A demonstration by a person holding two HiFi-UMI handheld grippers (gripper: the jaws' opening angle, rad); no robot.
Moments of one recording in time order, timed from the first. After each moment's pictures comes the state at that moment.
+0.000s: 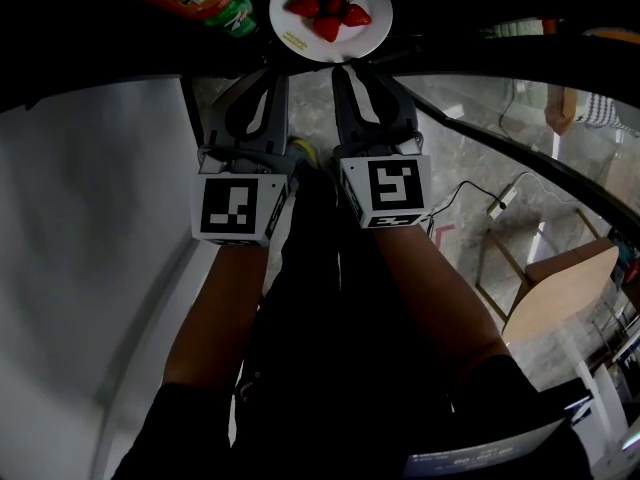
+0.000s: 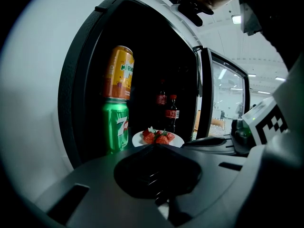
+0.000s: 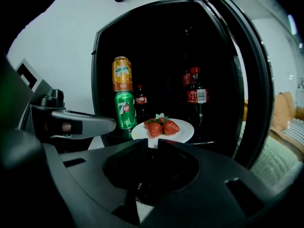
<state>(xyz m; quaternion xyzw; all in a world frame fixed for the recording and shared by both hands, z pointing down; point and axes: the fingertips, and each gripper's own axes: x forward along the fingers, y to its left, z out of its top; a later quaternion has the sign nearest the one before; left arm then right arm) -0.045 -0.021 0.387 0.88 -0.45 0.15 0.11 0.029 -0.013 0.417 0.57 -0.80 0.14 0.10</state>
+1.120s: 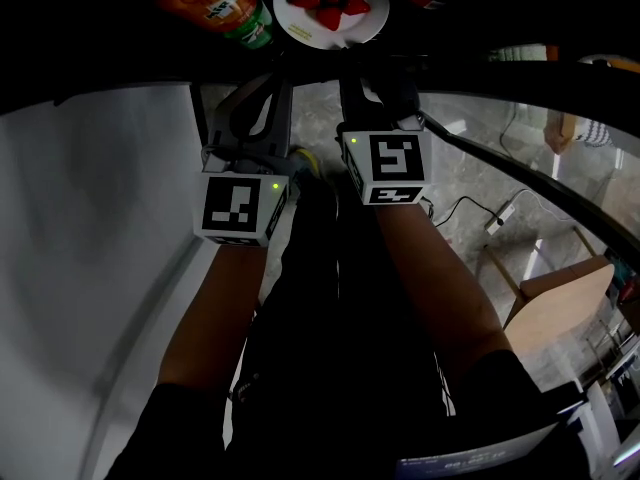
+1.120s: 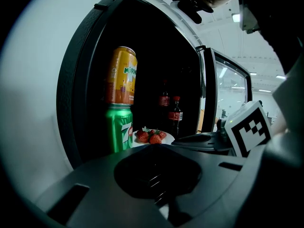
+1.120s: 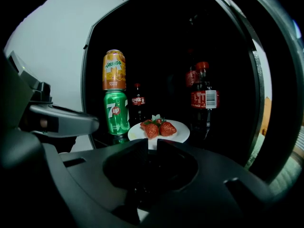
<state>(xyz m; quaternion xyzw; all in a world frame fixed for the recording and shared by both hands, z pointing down) -0.050 -0.033 0.378 0.87 -0.45 0.15 0.11 0.030 -0.057 0.418 0.56 -0.81 0.13 0.11</state>
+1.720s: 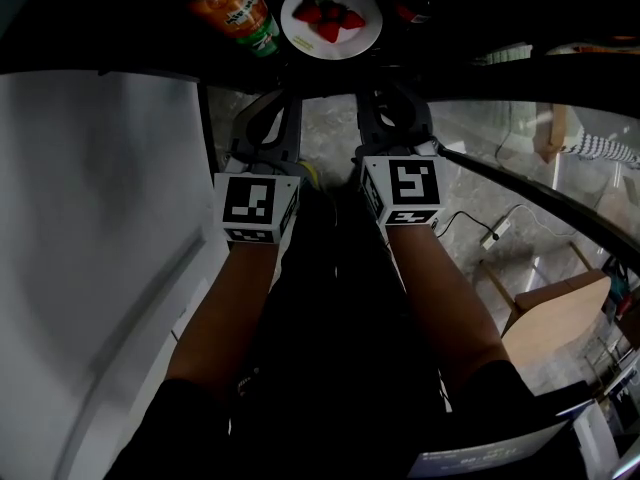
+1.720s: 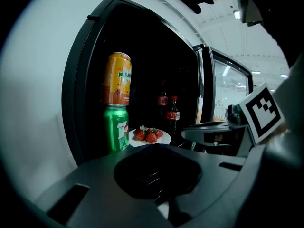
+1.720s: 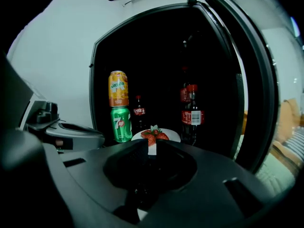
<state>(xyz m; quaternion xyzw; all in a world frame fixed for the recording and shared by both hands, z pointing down) -0.043 -0.011 0.385 0.86 -0.47 0.16 0.12 0.053 -0.026 0.386 0.56 -0.81 0.12 0.09</state>
